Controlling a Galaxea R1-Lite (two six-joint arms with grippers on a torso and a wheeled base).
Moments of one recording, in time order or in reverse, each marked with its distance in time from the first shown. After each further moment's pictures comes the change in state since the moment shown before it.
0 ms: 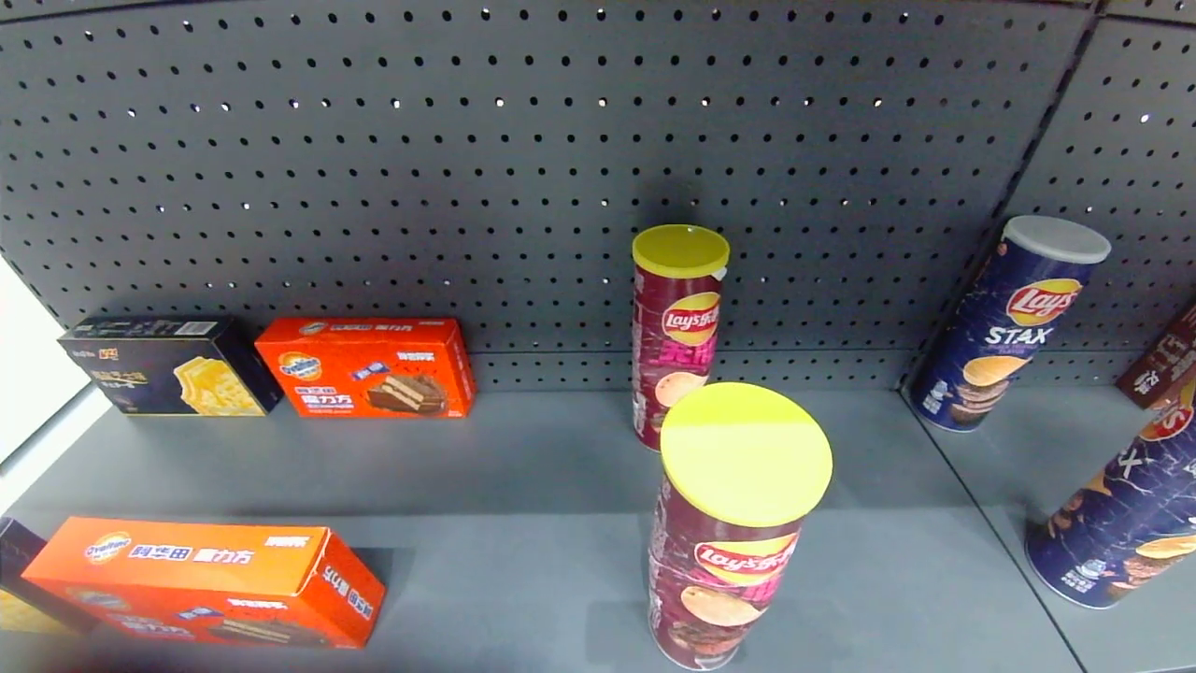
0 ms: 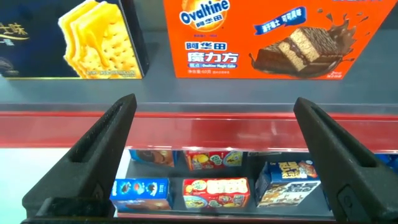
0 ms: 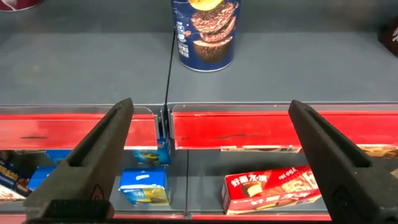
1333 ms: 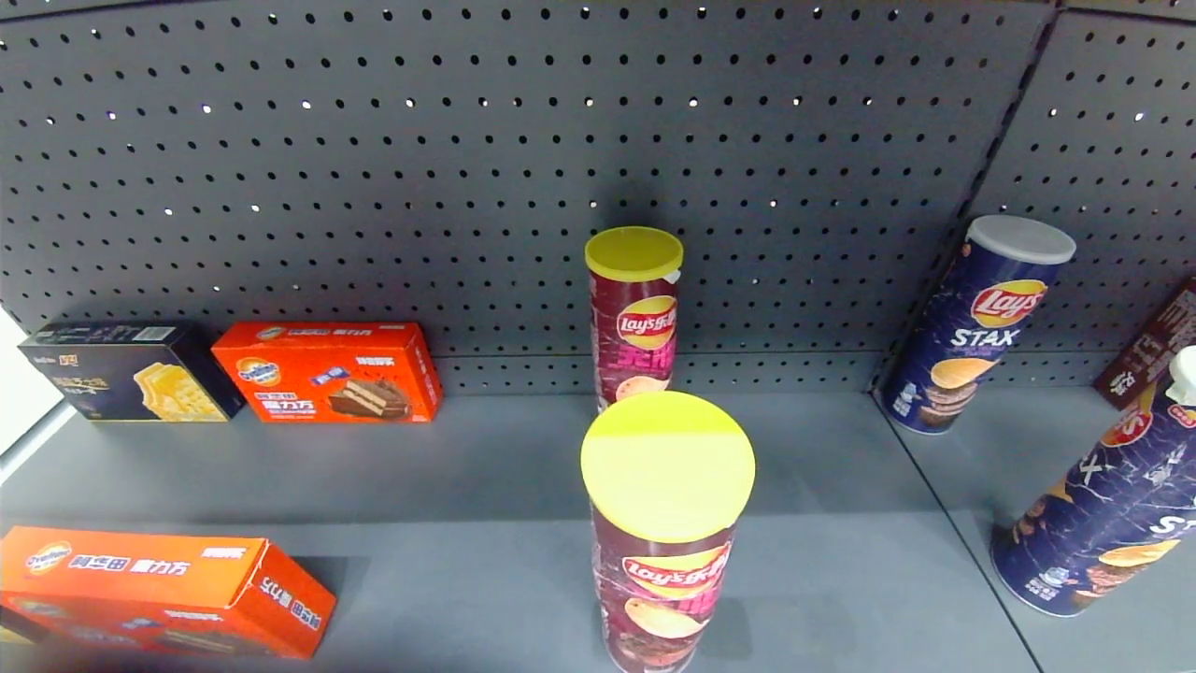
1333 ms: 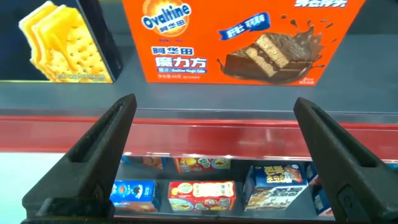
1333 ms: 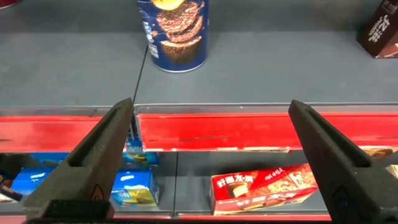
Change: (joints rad) left arm 0.000 0.001 0.000 -0.001 0.007 -0.006; right arm 0.000 0.000 0.000 0.000 0.000 -0.001
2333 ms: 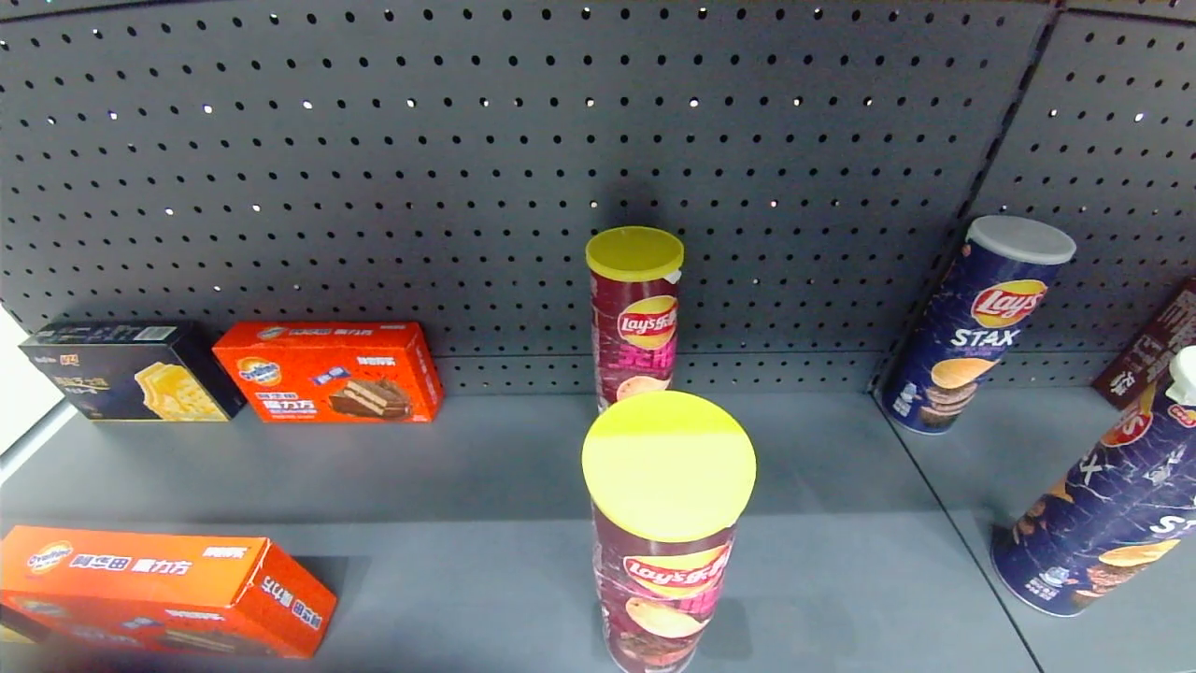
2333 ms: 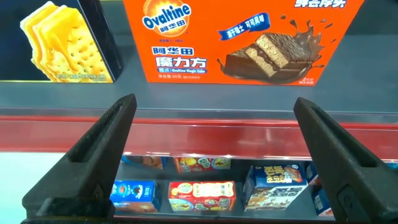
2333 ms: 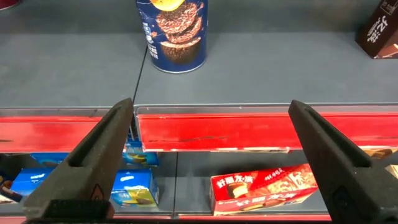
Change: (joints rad) left arm 0.000 0.000 0.000 0.000 0.000 0.000; right arm 0.000 0.000 0.000 0.000 0.000 0.000
